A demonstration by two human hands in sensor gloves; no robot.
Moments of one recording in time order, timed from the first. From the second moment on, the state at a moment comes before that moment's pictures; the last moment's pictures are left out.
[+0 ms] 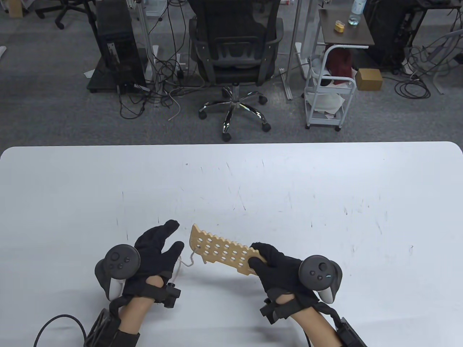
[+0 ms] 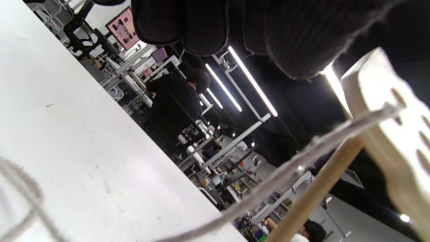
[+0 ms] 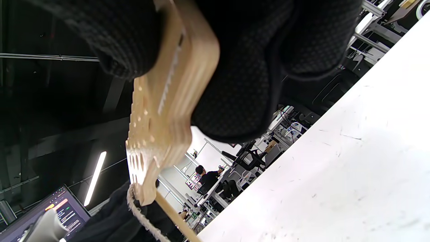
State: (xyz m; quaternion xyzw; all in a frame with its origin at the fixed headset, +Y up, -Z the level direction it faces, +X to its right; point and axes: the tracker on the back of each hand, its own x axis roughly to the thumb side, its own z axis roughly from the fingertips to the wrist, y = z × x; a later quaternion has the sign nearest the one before) left_hand -0.252 -0.712 -0.312 0.09 -0.05 0.42 0.90; right_hand 0.116 -0.700 -0.288 0.18 -0.12 0.84 0.51
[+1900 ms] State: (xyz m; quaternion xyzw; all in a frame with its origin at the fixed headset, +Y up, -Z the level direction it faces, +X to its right) left_hand -0.274 -0.711 -0.320 0.07 -0.06 0.52 0.85; right_hand 0.159 -0.709 -0.312 0.08 -0.13 0.82 0.55
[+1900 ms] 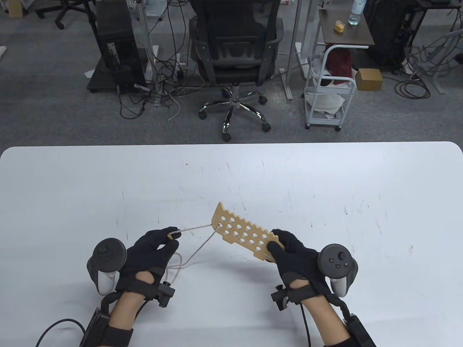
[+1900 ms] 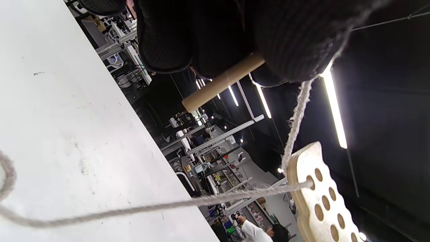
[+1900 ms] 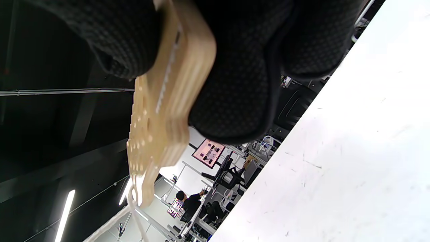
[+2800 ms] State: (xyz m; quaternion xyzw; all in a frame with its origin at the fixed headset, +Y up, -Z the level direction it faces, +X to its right) left_hand -0.311 -0.700 -0.318 0.11 -0.02 0.58 0.80; right_hand 0.190 -0.713 -0.324 0.02 -0.15 0.82 0.55
